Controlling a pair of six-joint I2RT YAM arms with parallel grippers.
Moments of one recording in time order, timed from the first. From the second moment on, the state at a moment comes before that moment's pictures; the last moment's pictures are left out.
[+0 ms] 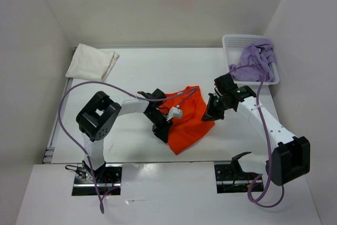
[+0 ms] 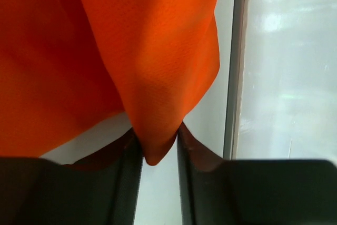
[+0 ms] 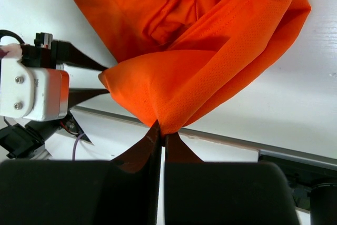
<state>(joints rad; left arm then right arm) -0.67 1.92 1.12 -0.62 0.90 0.54 0.34 1.23 0.99 -0.94 -0.28 0.65</state>
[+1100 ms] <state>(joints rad) -0.49 1.86 1.46 -0.72 0.79 0.44 0.31 1.61 1.34 -0.84 -0.25 0.61</state>
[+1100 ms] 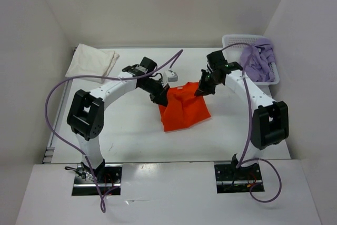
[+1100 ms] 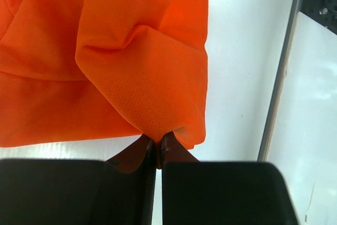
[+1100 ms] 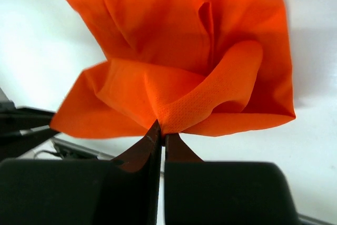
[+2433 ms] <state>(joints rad) -0.23 2.06 1.62 -0.55 0.47 0.25 0.22 2.18 1.98 -0.72 -0.12 0.51</state>
